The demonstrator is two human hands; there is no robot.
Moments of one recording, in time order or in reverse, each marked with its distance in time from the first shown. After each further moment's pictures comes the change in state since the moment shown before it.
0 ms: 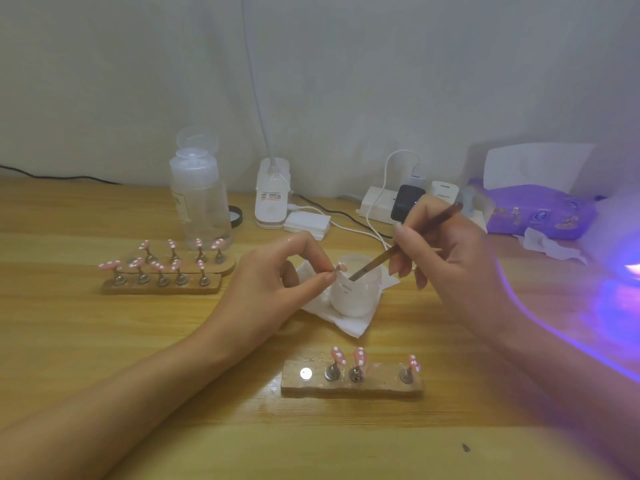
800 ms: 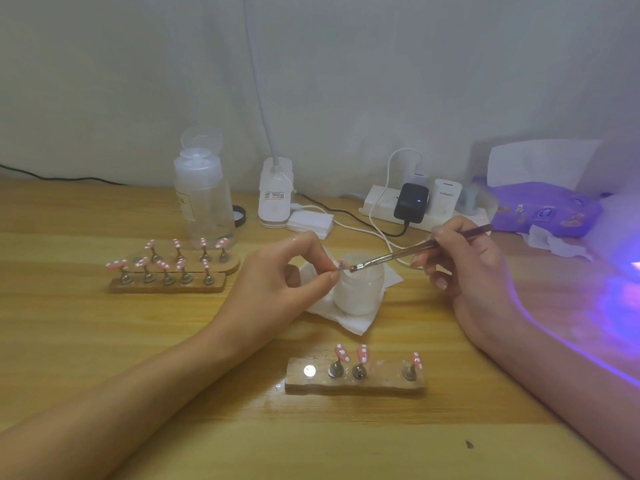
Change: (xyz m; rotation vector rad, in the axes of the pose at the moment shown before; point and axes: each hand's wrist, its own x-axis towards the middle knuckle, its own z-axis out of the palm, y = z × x) left_hand -0.002 0.006 0.002 -0.037 -0.001 0.019; right_hand -0.007 0.022 -0.004 0.484 0.269 0.321
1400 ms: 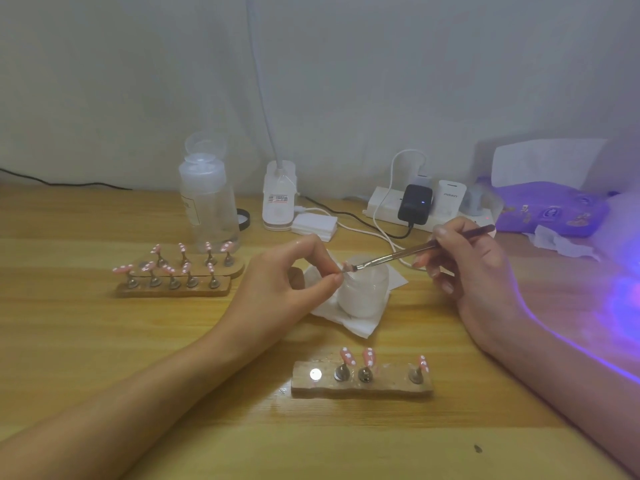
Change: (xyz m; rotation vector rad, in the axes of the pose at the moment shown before) left_hand 0.001 0.000 -0.002 0.005 0.000 -0.013; right_hand 0.000 0.000 0.001 -0.008 -0.010 0.004
